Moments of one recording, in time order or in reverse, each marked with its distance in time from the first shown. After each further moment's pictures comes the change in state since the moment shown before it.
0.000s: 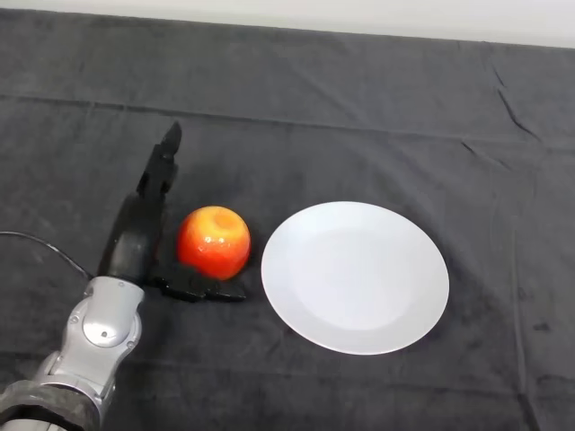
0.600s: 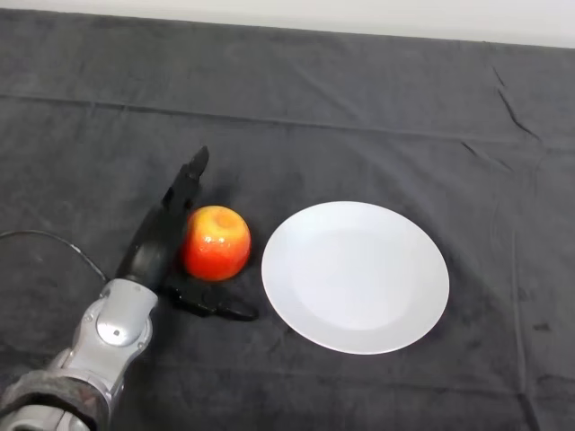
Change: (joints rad) left arm -0.059 -0.002 -0.018 0.100 -0.006 0.029 -0.024; right arm 0.000 0.000 0.000 0.000 0.000 0.000 -0.001
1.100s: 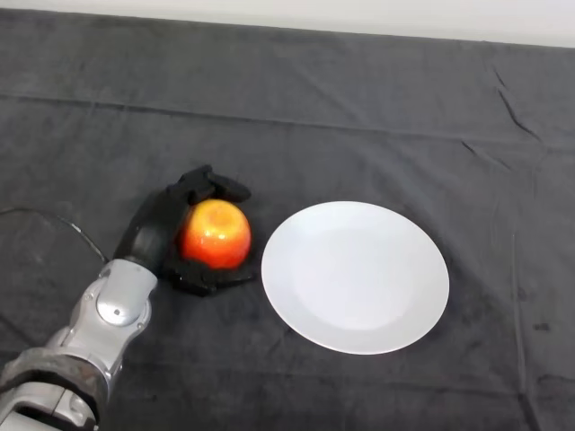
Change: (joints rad) left arm -0.084 0.011 -0.016 0.022 0.020 0.031 0.001; right arm 0.000 0.000 0.000 0.000 0.000 0.000 0.000
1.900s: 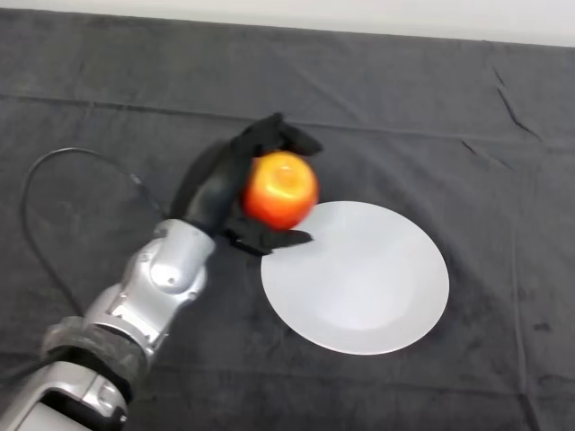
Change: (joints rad) left arm 0.005 -0.058 -0.199 -0.349 0.061 0.025 0.078; right arm 0.000 -0.001 0.000 0.000 0.000 0.000 0.000
